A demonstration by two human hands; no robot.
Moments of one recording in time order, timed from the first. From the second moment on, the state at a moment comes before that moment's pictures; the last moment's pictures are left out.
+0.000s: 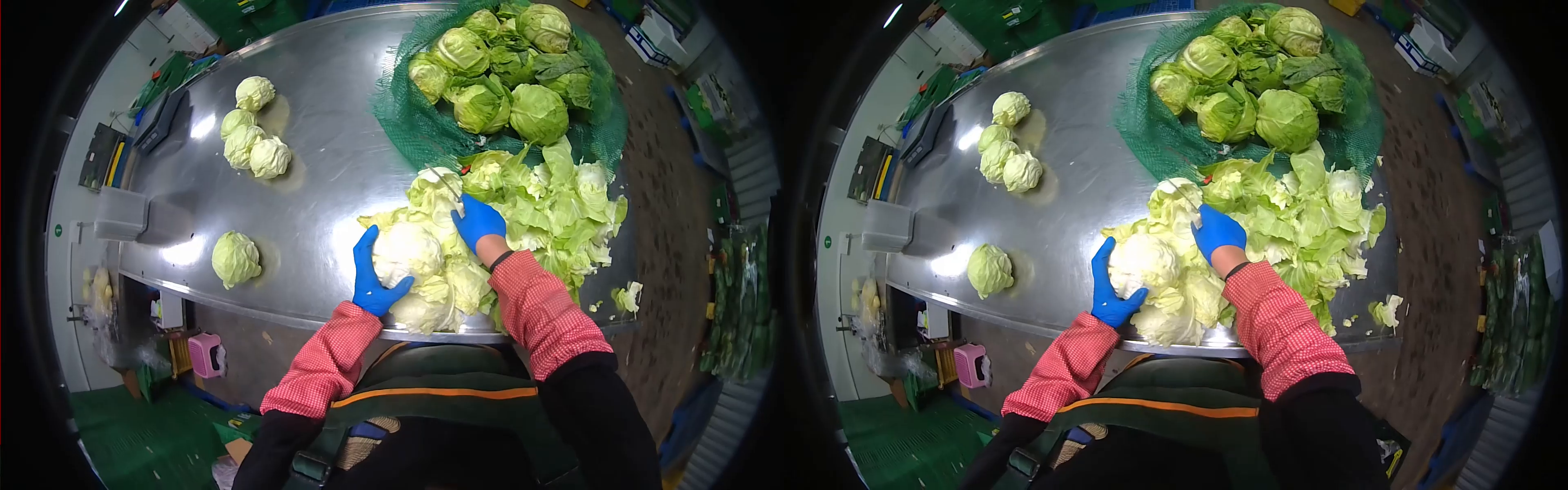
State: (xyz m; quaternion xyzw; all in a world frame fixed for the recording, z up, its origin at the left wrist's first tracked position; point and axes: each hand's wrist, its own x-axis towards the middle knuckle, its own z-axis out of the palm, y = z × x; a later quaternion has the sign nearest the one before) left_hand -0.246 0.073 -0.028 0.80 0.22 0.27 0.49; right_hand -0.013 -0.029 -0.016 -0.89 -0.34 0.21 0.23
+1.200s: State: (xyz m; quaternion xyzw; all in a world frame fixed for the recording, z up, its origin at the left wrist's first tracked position) left_hand -0.219 0.099 -0.023 0.80 0.19 0.18 0.54; right_hand -0.025 -0.034 0.017 -0.74 -0.46 0.38 0.32
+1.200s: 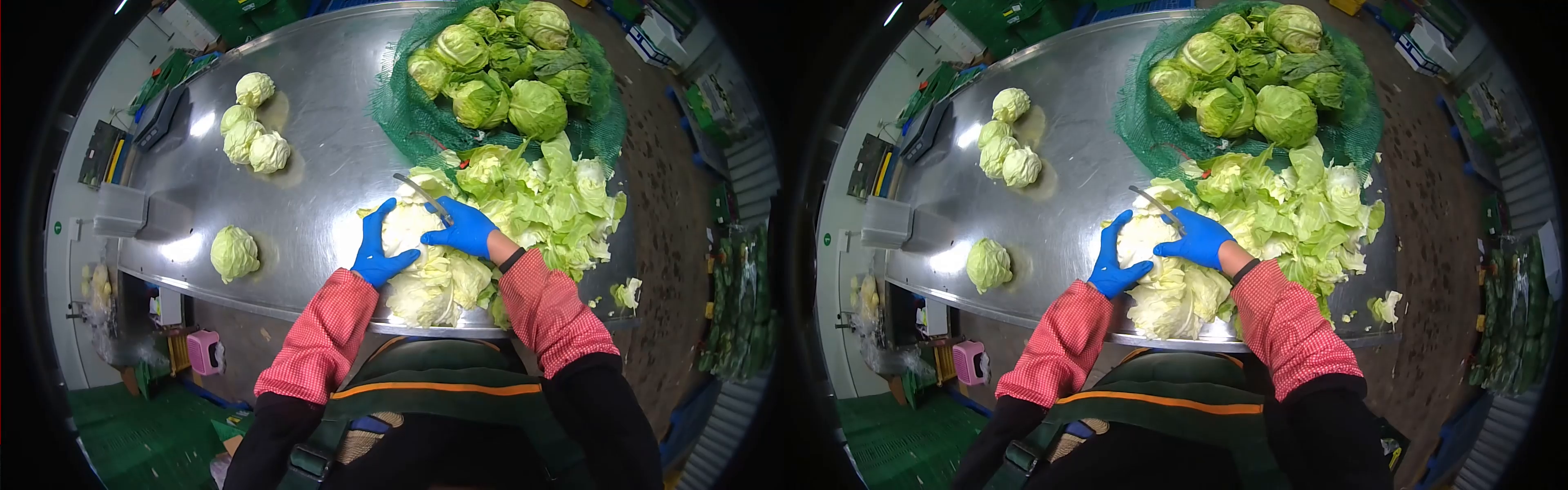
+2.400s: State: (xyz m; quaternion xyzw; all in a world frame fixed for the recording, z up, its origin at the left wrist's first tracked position) left_hand -0.192 0.076 0.031 0.40 0.32 0.30 0.80; right_hand -0.054 -0.073 0.150 -0.82 -0.50 0.13 0.24
